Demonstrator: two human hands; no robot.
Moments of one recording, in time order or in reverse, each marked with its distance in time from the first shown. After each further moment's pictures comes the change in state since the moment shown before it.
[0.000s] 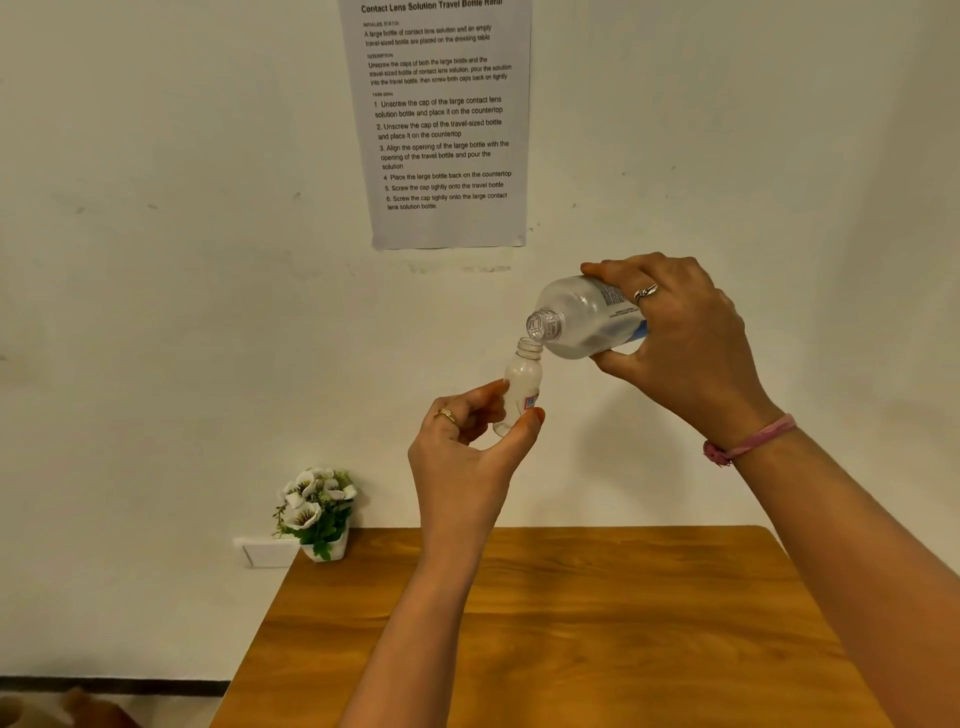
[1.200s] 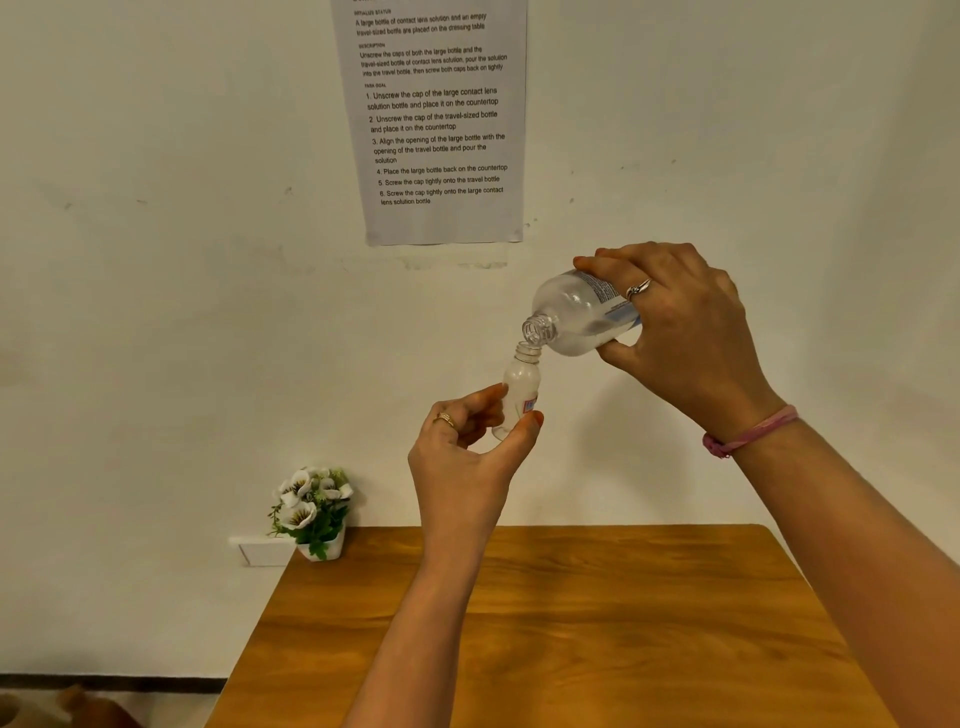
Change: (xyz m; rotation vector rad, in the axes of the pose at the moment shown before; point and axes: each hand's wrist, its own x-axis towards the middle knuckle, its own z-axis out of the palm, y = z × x) left_hand 0.002 -0.010 0.008 0.000 0.019 -0.005; right_hand 0.006 0.009 0.005 -0.110 0.036 -0.100
